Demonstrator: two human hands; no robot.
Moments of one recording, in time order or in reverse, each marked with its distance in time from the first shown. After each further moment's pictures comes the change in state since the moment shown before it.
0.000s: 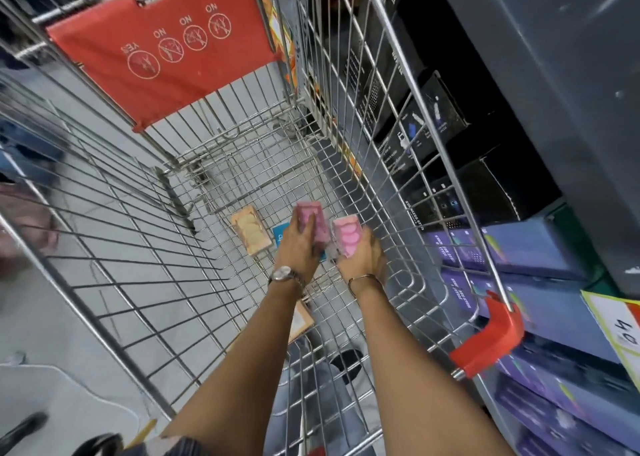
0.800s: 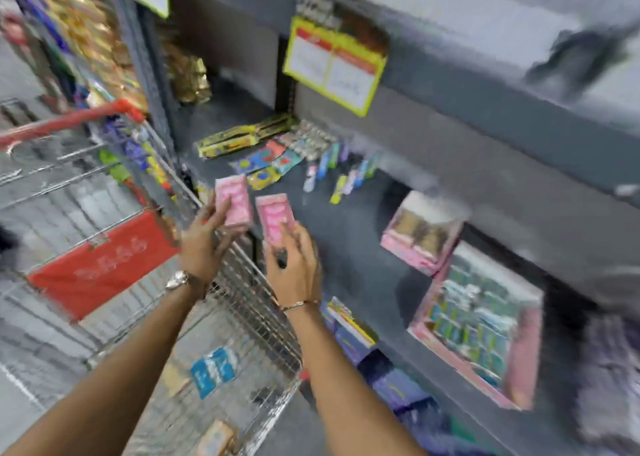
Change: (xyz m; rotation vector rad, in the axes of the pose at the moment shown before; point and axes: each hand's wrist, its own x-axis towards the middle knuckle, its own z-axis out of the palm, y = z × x) left_hand -0.051 0.203 -0.279 -0.246 0.593 0.673; right_hand -0.178 -0.074 -0.273 0.351 1.037 -0.569
